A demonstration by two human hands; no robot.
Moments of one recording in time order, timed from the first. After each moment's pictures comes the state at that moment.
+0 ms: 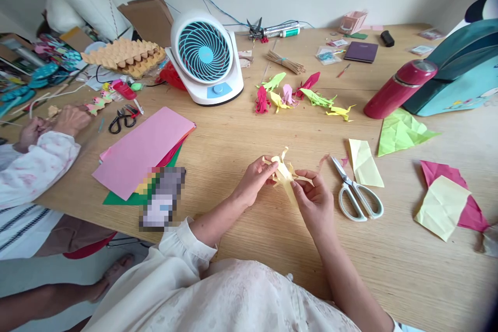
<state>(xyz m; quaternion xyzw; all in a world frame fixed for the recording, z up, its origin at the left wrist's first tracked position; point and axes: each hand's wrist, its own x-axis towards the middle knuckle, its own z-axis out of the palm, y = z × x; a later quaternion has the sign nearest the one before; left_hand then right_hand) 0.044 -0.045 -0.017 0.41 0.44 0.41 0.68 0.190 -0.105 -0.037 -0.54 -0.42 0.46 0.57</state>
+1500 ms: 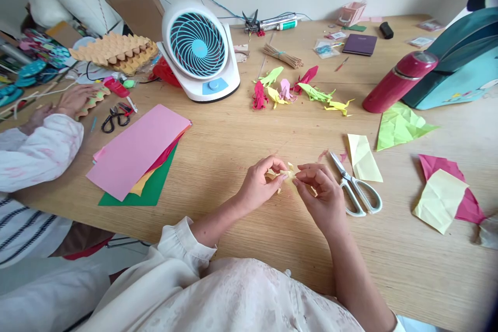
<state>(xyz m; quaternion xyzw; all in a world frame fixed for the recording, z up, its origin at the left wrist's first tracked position) 0.045 -0.056 -0.015 0.70 0.44 0.38 0.41 0.218 -0.103 -0.027 -0.53 -0.60 0.31 0.52</state>
